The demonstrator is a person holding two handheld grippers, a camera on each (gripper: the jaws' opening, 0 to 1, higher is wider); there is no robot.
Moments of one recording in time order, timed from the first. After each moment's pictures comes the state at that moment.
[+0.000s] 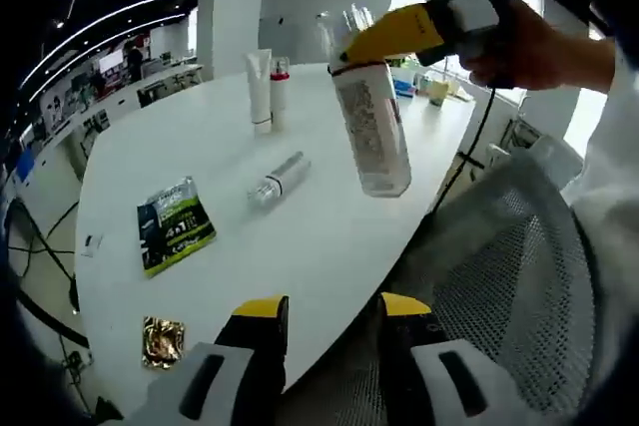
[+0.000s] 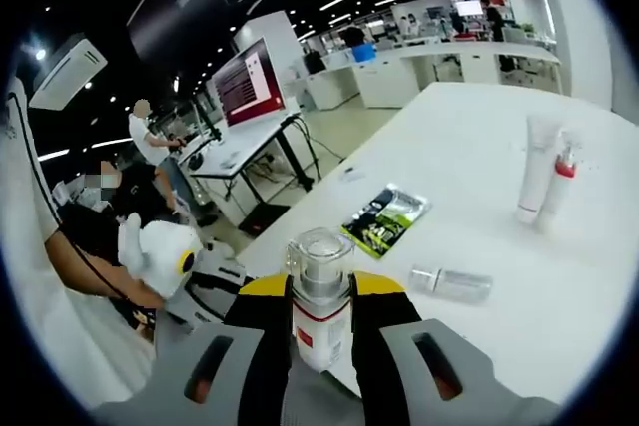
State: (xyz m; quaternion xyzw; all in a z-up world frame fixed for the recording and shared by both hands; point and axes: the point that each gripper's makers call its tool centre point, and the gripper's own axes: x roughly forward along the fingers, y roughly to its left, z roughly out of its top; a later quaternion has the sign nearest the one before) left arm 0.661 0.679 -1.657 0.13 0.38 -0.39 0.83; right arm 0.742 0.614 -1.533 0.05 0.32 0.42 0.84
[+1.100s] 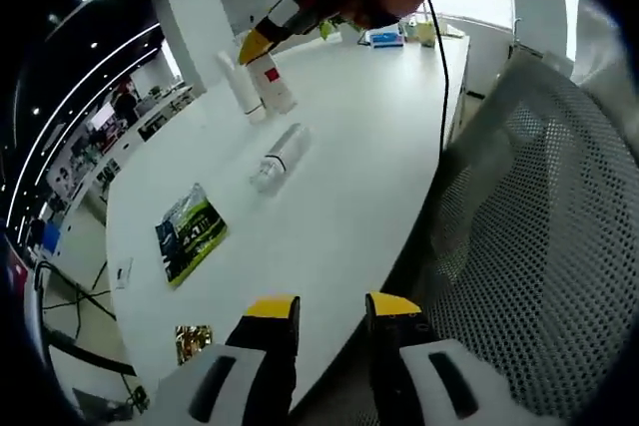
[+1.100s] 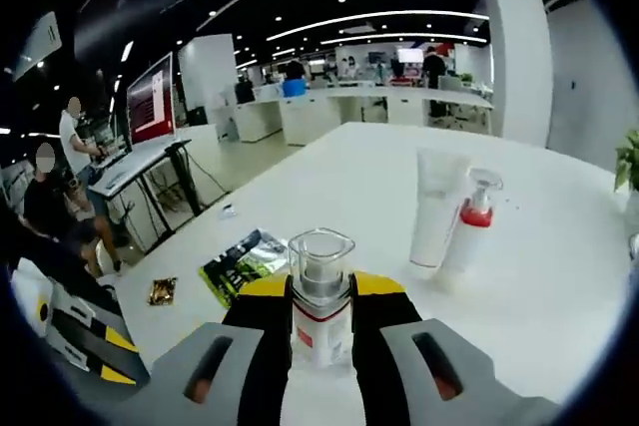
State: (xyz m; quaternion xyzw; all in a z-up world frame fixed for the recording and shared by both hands) left arm 0.665 0.689 -1.683 0.26 0.36 -0.36 0.82; right arm 0.891 0.538 -1.576 -0.02 0.24 0.27 0.93
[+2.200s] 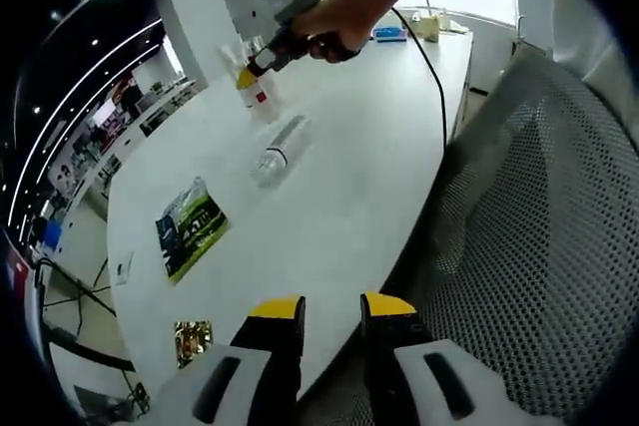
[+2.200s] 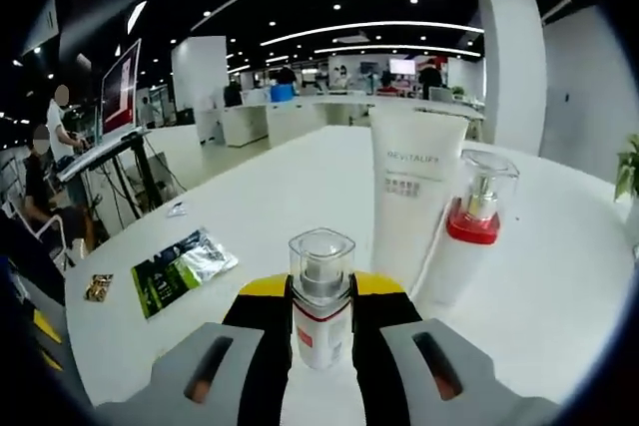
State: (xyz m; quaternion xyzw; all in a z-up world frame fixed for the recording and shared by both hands) left arm 0.666 0.689 -1.691 0.26 0.37 -0.35 0.82; right arm 0.964 0.519 -1.626 -0.04 0.21 0.26 0.94
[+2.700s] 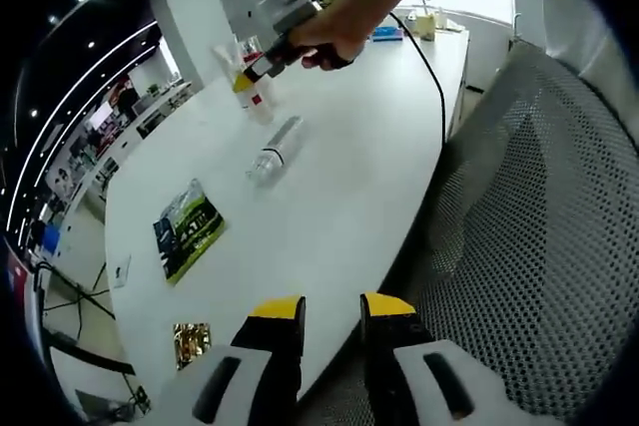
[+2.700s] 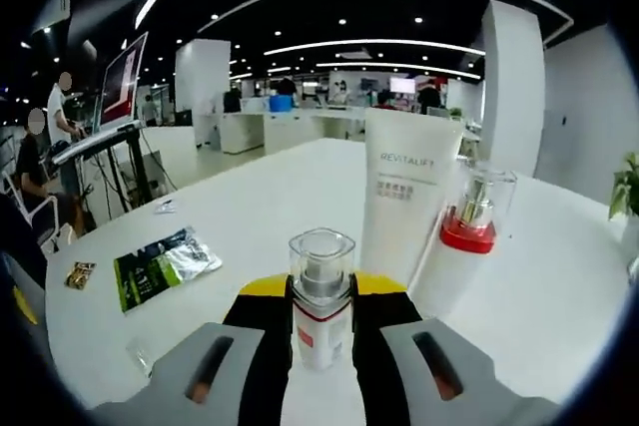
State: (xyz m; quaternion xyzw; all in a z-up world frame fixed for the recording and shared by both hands) left arm 0.665 0.688 -1.691 0.26 0.37 -0.36 0.82; right arm 0.975 0.514 -1.631 -0.06 0.17 0.25 0.95
